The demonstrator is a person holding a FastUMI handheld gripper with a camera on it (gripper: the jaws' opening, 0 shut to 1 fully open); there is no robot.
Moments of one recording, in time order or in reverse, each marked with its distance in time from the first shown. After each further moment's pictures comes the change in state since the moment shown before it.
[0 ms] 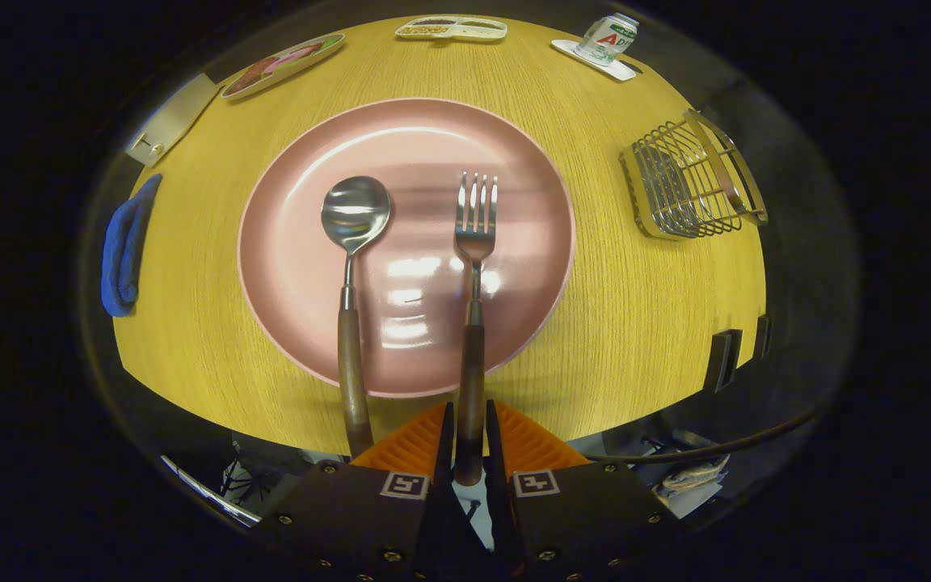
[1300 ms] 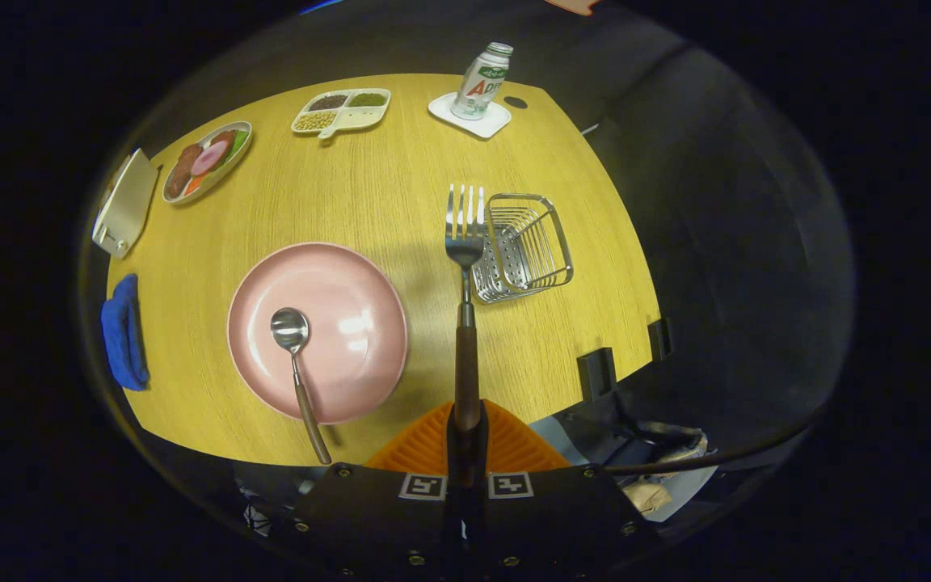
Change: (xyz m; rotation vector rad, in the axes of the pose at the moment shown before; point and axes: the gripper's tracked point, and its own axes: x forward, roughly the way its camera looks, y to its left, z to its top) arm -0.114 -0.105 0.051 0.211 -0.140 -0.170
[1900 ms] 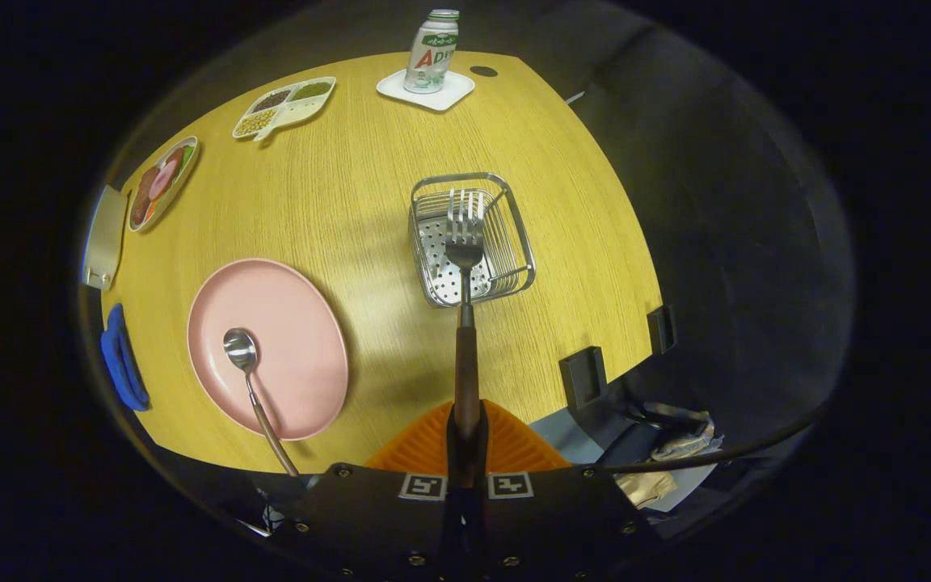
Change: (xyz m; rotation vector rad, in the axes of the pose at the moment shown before) arm 0.046 -0.041 0.012 0.040 0.130 0.031
